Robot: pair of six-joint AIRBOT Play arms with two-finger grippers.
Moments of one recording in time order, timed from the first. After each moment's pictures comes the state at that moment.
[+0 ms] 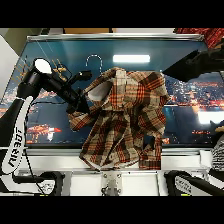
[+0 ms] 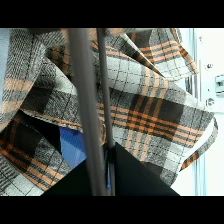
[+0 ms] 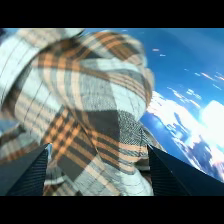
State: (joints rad) left arm -0.15 -1.52 1.50 0.87 -1.77 -0.36; right arm -0.18 -1.26 1.77 -0.70 1.62 0.94
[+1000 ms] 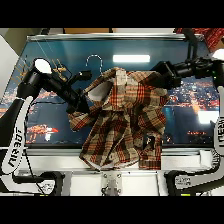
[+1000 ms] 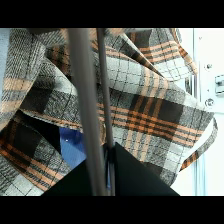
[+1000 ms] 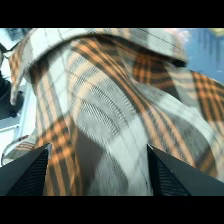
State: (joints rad) left arm -0.15 -1.52 1.50 0.87 -1.77 -0.36; right arm -0.15 -1.62 1.69 -0.26 1.77 0.35
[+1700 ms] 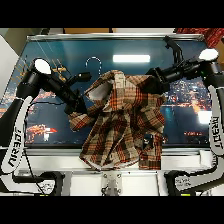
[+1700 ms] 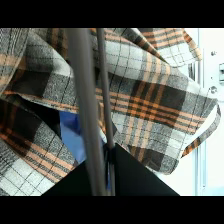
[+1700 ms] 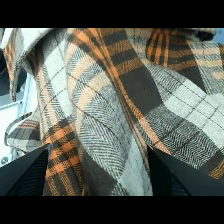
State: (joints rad) left arm -0.15 -1.52 1.50 0.90 -1.78 -0.36; right arm -0.05 -1.64 1.69 -0.40 1.76 0.39
